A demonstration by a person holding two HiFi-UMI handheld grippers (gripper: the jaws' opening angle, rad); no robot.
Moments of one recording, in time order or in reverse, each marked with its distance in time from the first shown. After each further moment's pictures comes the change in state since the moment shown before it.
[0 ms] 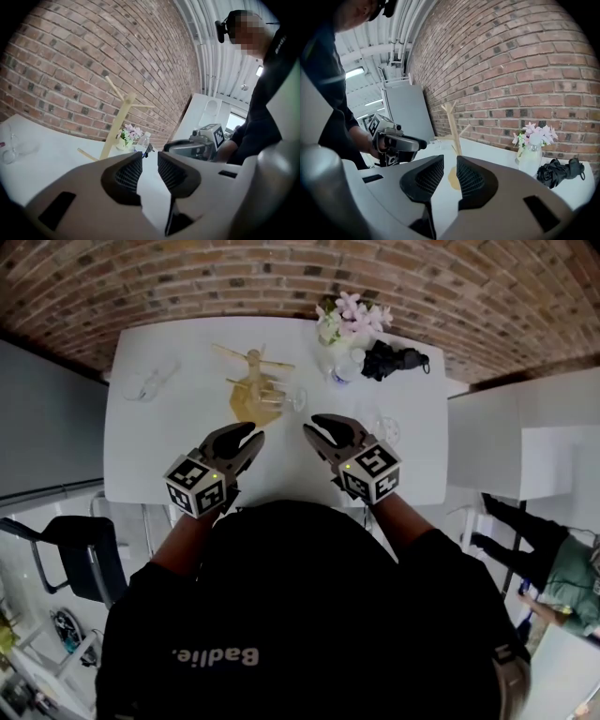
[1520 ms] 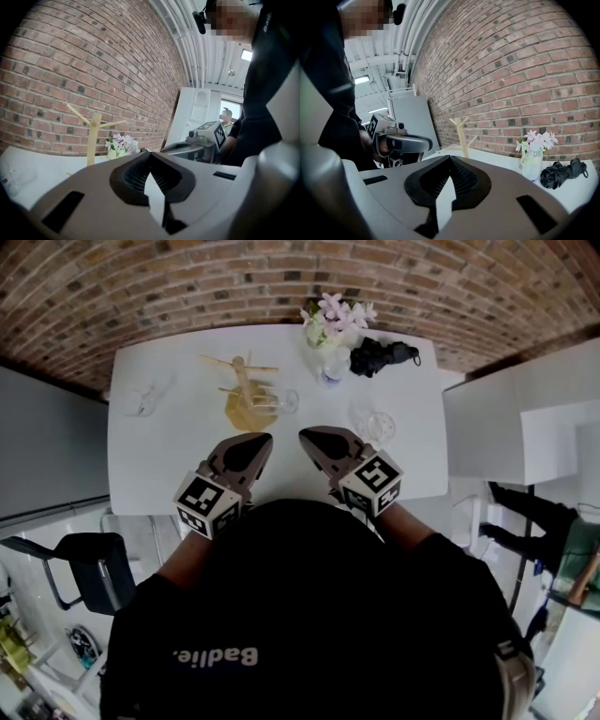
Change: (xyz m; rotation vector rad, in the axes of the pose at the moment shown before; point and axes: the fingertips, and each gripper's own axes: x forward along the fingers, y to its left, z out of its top) left arm 0.008 -0.061 0.035 0.207 -0.012 -0.021; right arm -0.029 0.031 0.023 0.010 -0.120 0.030
